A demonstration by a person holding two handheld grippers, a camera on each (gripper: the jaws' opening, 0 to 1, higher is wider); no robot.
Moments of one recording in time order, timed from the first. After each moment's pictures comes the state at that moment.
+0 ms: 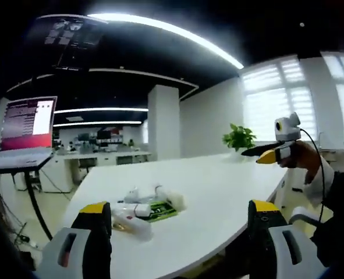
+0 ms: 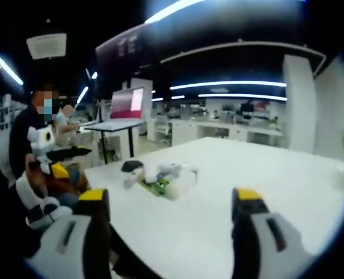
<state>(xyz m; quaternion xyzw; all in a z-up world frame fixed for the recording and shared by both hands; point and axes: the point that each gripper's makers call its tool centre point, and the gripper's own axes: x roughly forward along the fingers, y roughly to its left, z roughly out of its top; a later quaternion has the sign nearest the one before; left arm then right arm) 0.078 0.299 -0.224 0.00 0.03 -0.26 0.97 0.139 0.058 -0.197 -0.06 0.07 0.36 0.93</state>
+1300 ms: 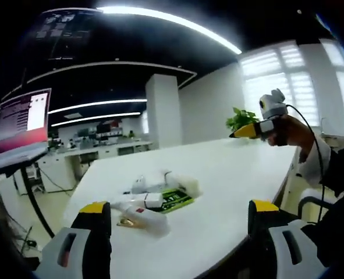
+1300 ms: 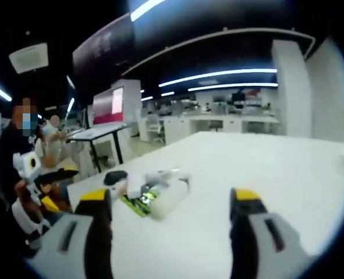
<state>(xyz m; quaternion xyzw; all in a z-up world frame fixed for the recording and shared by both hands) 0.127 0.312 -0.264 0.02 0.08 -0.25 0.96 0.233 0.081 -0.204 -0.02 0.10 0.33 0.94</state>
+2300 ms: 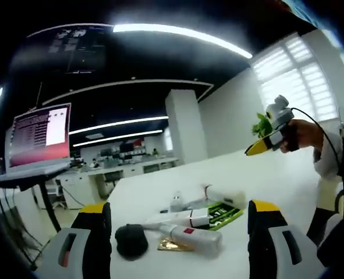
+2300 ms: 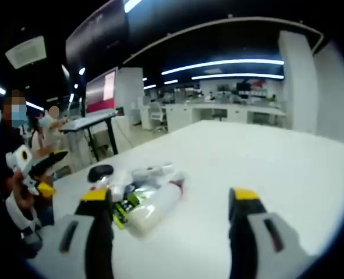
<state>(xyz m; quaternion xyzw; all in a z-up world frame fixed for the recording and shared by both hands) 0.191 0.359 -0.253 0.05 0.00 -0.17 0.98 0.309 0.113 -0.235 -0.03 0.15 0.35 0.92</state>
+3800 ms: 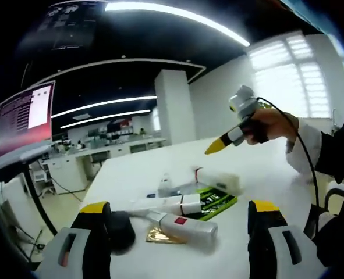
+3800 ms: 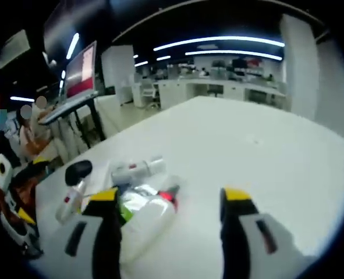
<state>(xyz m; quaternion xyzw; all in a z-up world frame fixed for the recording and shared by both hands) 0.206 0.346 -0.278 0.05 0.09 -0.21 0.97 0.385 0.158 -0.269 -0.06 0.24 0.32 0.91</state>
